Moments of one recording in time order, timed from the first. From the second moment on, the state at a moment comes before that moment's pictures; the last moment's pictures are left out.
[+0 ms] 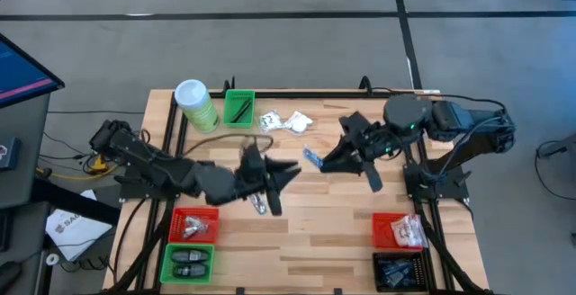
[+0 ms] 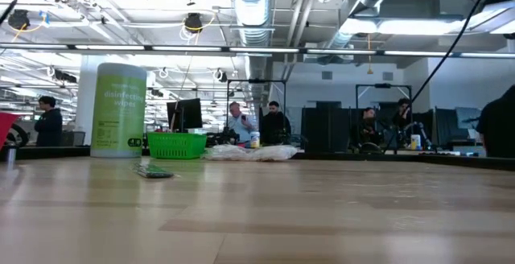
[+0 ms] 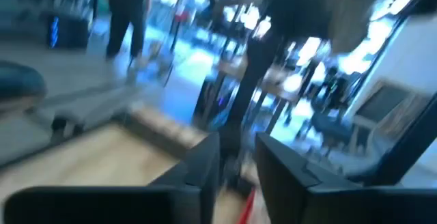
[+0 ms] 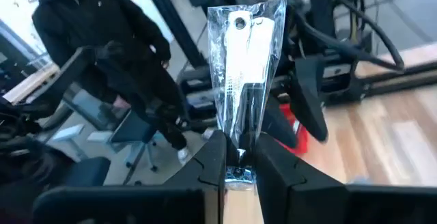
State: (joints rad) left arm -0.43 1.50 1.34 0.12 -0.82 -0.36; right arm 0.20 1.36 1.74 -0.64 -0.14 0.41
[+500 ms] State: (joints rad) left arm -0.25 1.45 1.34 0.39 -0.53 -0.20; right arm 0.04 1.36 1.74 -0.56 -0.25 0.36
